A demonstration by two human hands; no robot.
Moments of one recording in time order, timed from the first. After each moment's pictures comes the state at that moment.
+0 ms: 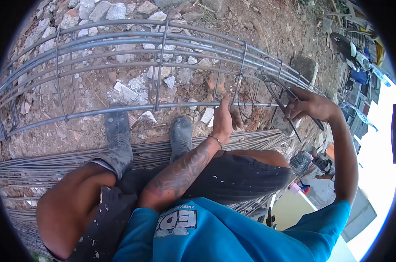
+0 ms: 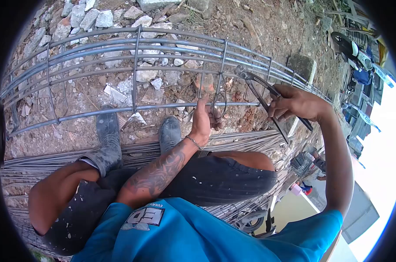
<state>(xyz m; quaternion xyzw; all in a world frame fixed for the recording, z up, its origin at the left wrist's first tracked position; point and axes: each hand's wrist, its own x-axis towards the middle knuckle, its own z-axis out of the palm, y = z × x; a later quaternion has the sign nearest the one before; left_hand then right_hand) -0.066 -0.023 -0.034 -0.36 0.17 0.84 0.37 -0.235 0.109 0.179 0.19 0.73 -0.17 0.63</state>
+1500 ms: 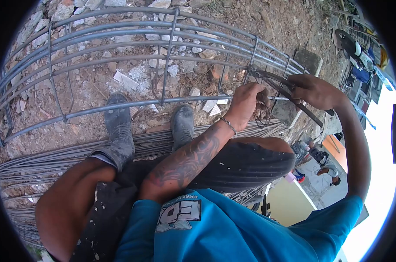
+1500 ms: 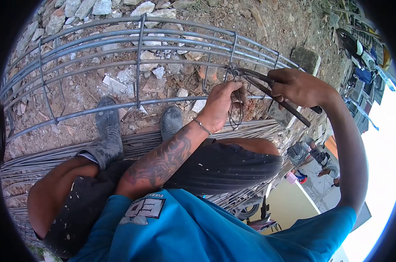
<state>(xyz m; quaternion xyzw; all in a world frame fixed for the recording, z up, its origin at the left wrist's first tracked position) -0.119 -0.030 0.004 -0.27 0.08 0.90 0.33 -0.268 0.059 0.162 -0.01 0.78 0.05 0.62</state>
